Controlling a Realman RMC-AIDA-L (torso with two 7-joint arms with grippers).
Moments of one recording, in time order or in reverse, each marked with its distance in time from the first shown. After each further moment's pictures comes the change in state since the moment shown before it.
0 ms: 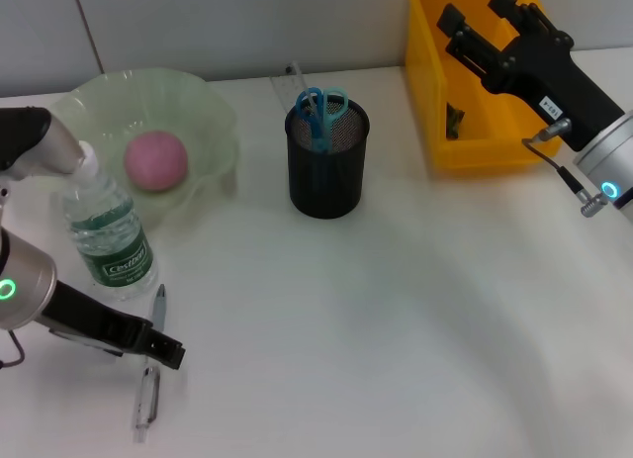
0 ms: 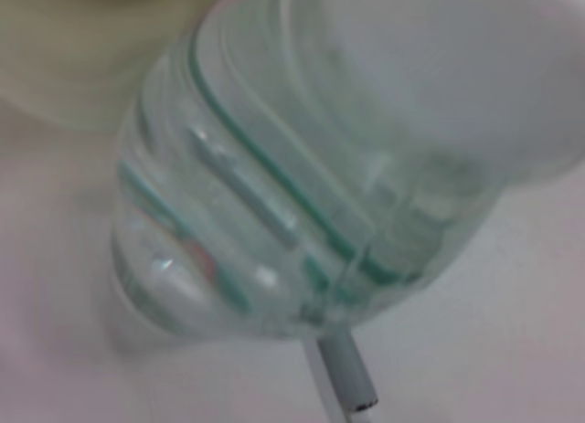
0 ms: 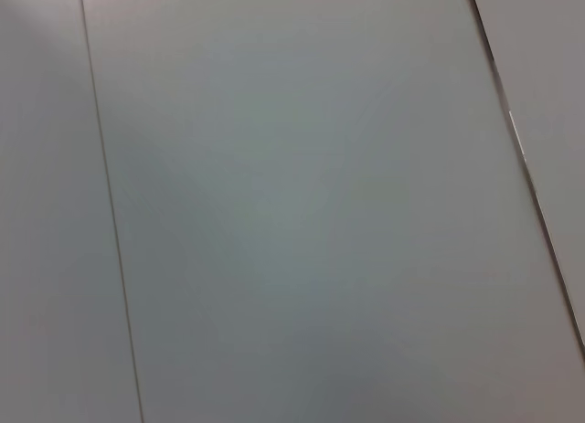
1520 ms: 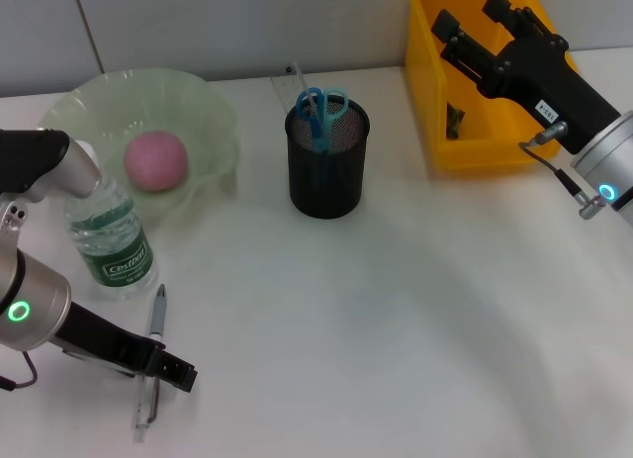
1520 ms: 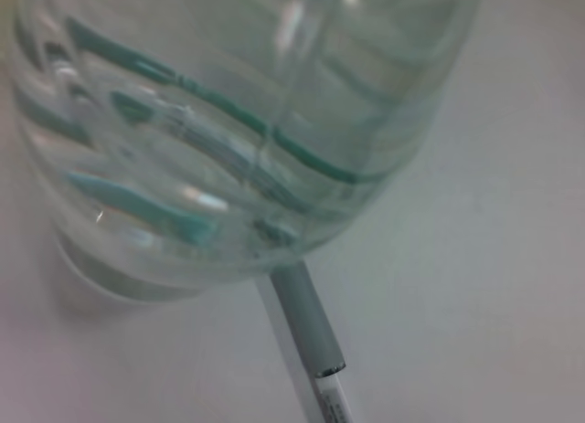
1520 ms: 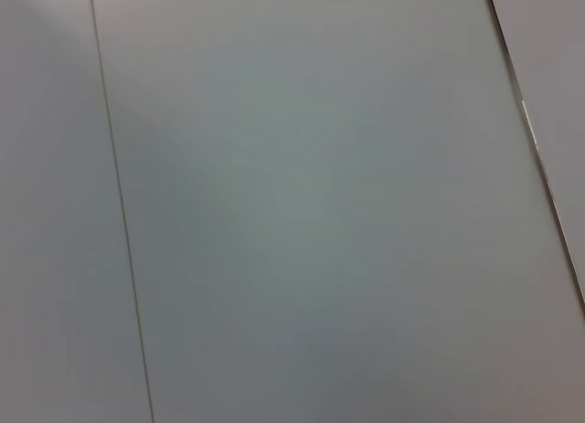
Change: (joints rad) left arm 0.028 -0.005 0.056 0.003 -0.027 -0.007 -0.005; right arm 0.002 -0.001 0.005 0.000 -0.025 0.007 0.006
